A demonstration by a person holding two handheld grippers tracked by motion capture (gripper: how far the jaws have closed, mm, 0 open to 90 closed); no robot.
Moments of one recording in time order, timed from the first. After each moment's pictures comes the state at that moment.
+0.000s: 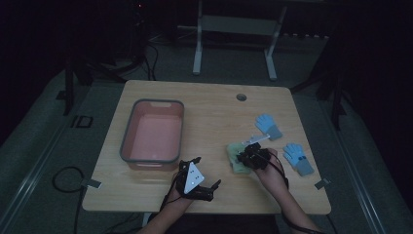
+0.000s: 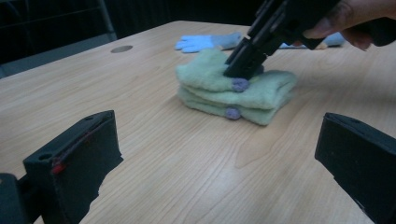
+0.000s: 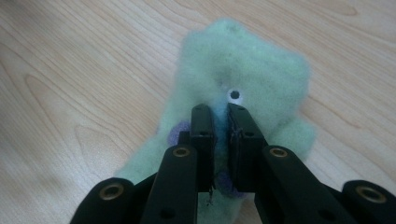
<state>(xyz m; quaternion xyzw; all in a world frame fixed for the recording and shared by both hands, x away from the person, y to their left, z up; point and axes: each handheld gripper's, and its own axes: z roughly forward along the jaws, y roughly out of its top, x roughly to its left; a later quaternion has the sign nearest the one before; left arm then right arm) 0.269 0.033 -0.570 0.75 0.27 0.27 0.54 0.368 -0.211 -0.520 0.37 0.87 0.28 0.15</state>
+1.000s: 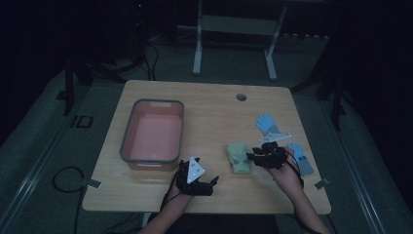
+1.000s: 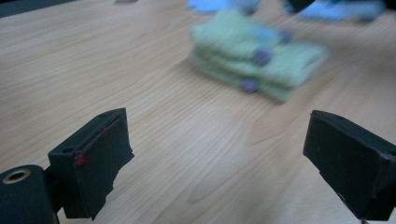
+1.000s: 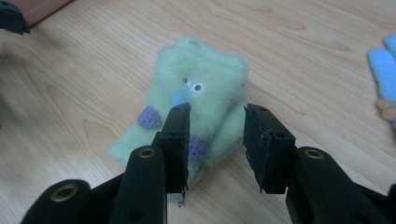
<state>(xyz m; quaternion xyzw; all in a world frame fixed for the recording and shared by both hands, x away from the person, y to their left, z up) 0.282 0.032 -0.568 0.79 0.33 0.23 0.47 0.359 -0.252 -0.494 0.38 0.85 0.33 0.15</state>
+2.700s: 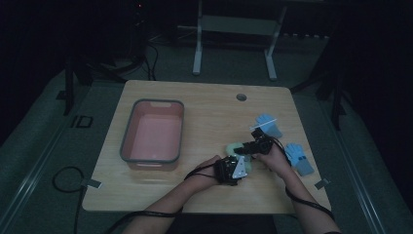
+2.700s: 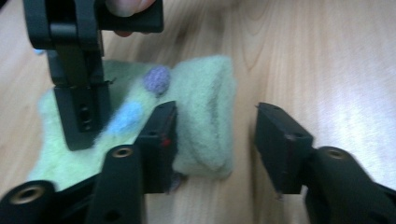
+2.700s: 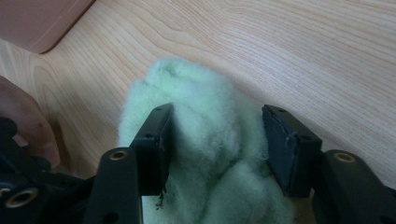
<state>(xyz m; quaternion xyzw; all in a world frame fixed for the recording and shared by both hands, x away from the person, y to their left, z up) 0.333 -0.071 -0.558 0.90 0.03 0.21 0.37 0.445 -0.244 -0.542 0.38 0.85 0.35 -0.05</state>
